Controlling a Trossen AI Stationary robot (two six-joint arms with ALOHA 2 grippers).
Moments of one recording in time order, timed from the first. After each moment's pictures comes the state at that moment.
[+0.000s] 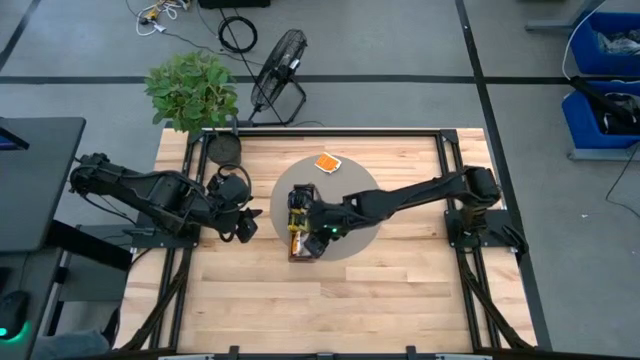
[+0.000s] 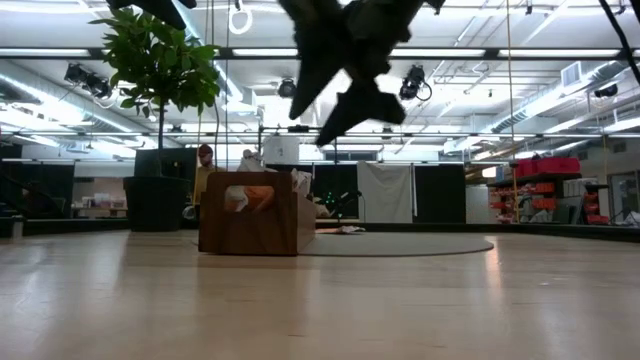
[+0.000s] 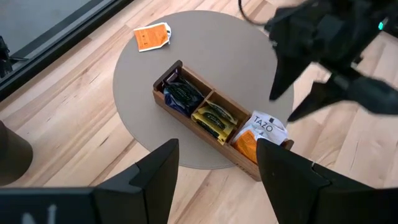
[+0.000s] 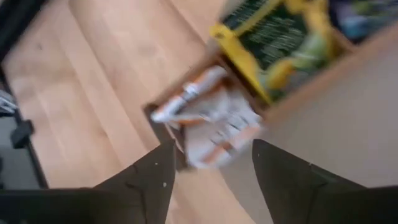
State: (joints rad) left arm -0.35 1.16 1.29 -1.10 -0.57 -0.86; right arm 0.12 1.90 1.49 -0.55 0.01 0.81
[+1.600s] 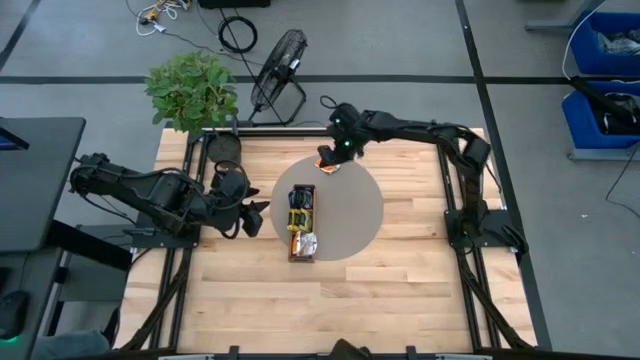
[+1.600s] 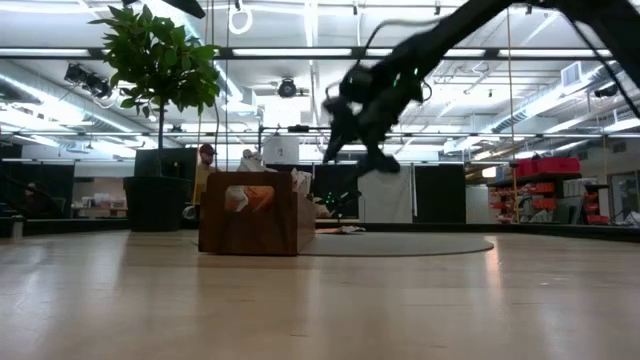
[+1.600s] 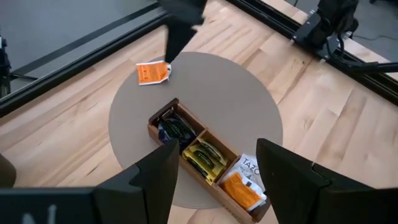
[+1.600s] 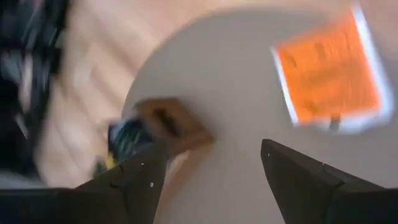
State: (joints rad) left arm -0.35 1.16 1.29 -0.98 -0.68 -0.88; right arm -0.55 1.98 1.51 -0.58 -0.48 0.66
